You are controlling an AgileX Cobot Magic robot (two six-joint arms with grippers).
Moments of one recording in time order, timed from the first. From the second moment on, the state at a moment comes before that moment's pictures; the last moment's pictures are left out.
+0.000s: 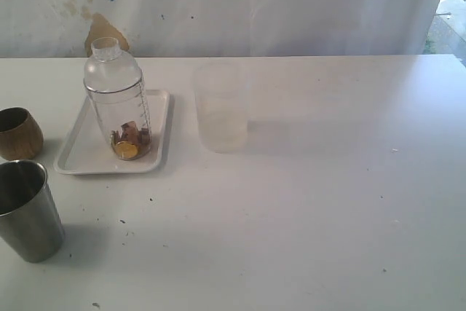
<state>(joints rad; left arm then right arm) 0.10 0.00 0.00 0.14 0.25 -0.05 0.50 0.14 -0.68 -1.74 -0.25 1.81</state>
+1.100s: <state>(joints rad) 0.10 0.00 0.00 0.14 0.25 -0.05 0.40 0.00 -0.38 -0.07 0.02 0.36</state>
